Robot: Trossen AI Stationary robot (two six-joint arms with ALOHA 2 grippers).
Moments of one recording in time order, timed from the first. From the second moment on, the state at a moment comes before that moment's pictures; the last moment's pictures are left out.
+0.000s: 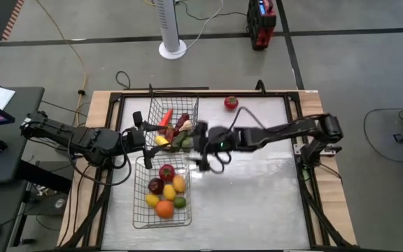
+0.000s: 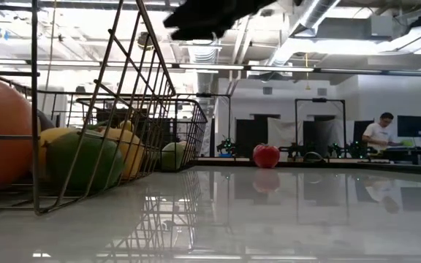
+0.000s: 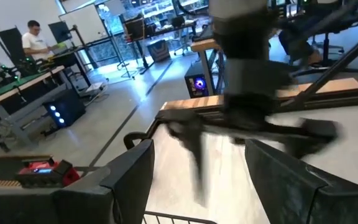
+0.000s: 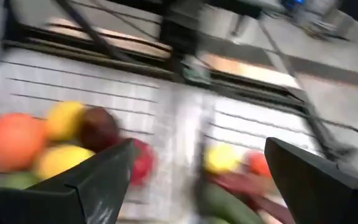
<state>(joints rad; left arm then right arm) -0.30 0.91 0.88 -0.12 -0.62 0.16 0.07 1.73 1.32 0.03 0.12 -0.21</state>
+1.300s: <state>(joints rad) -0.30 0.91 0.88 -0.20 -0.69 0.17 -0.74 1.82 1.13 -0.22 0.05 -0.12</state>
